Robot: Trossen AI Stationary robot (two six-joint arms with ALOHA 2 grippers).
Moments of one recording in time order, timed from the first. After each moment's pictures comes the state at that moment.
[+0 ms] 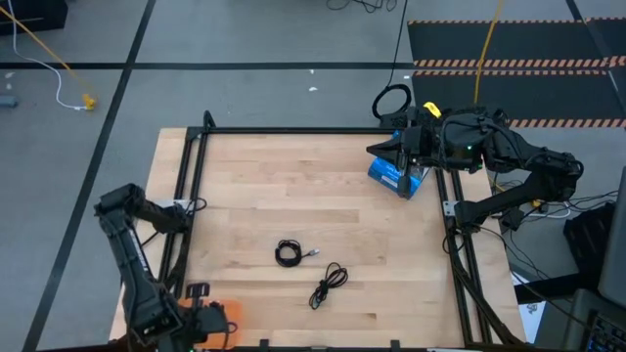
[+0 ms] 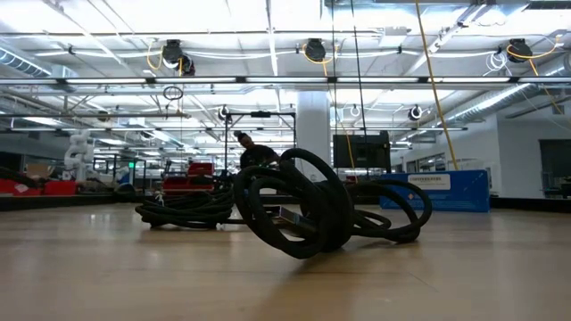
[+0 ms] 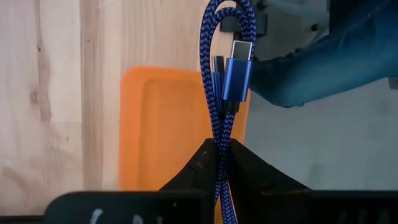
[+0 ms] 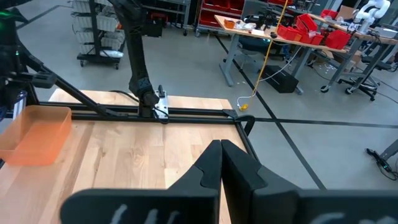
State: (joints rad) left arm -1.06 1.71 1.60 -1.21 -0.08 -1.14; right arm 0.01 1.16 1.56 -0.68 0.23 -0.12
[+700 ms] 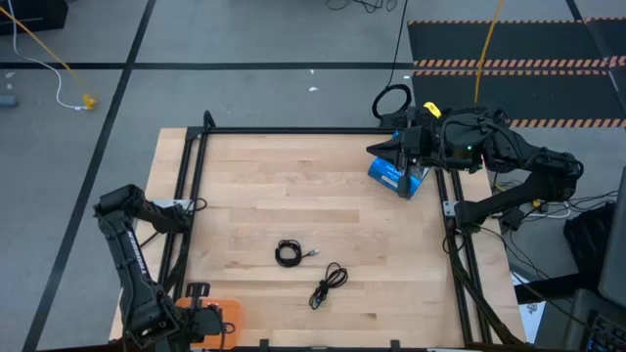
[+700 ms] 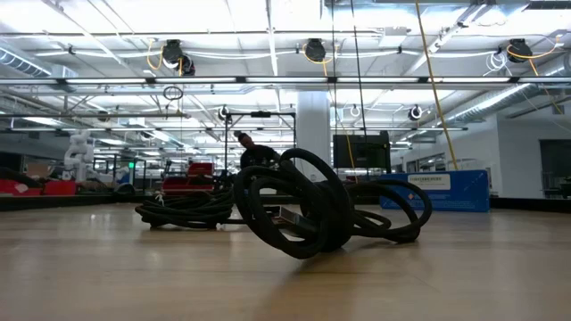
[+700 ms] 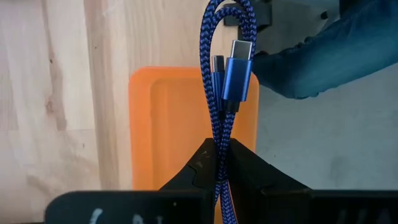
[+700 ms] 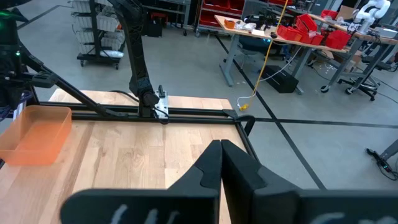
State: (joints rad) left arm -1.08 1.72 1.59 -1.23 -0.11 -1.07; right arm 0.01 1.16 1.56 -0.68 0.23 -0.12
